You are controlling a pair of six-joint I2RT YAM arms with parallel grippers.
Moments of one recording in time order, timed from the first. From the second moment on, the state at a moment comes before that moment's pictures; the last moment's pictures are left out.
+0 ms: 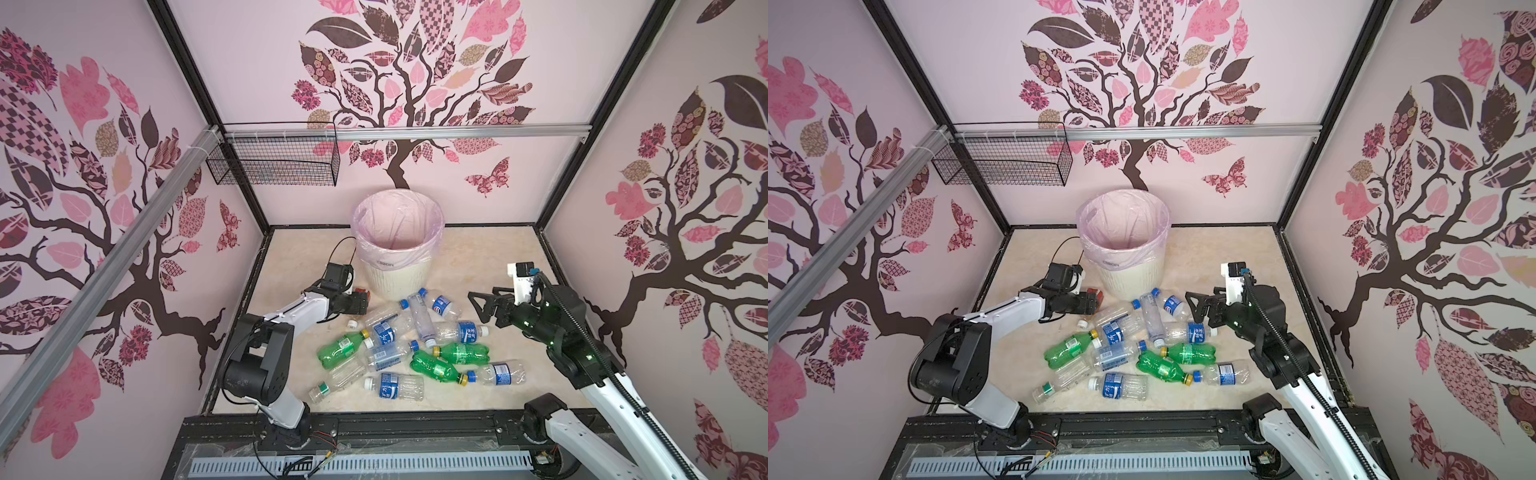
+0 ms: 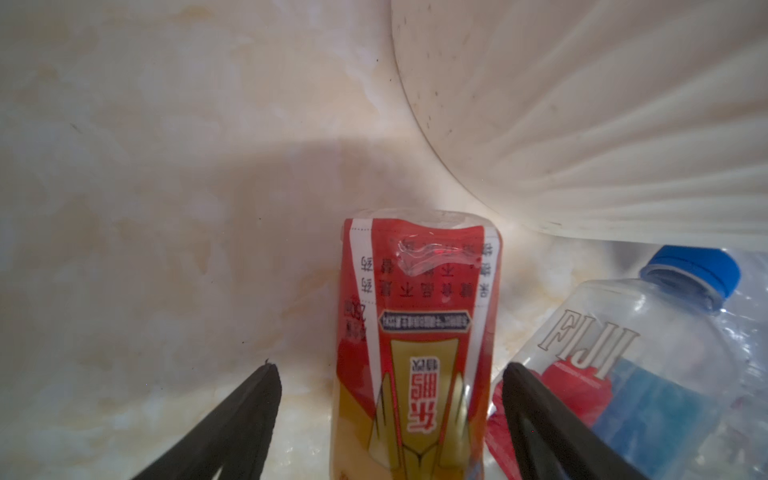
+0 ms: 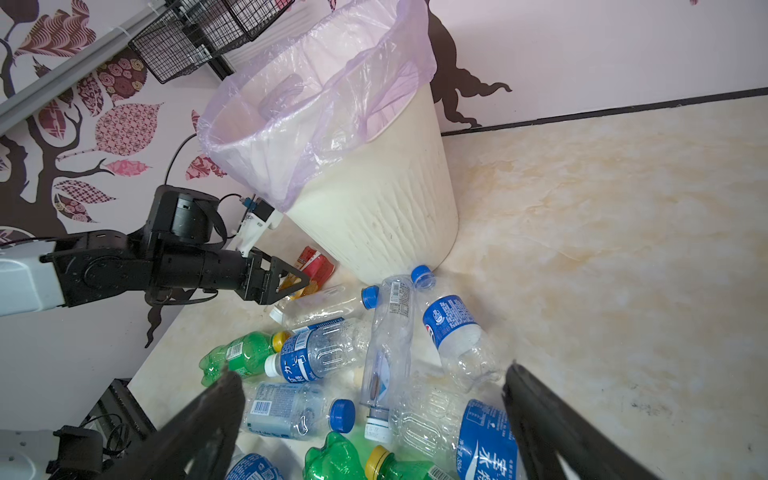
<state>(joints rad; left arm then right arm) -0.28 1.63 0.91 -0.32 0.12 -0.18 0.34 0.68 0.76 -0.40 -0.27 0.37</state>
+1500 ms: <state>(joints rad) -0.16 1.25 0.96 -0.42 0.03 -0.27 0.34 0.70 0.71 -0.38 -0.28 0.37</state>
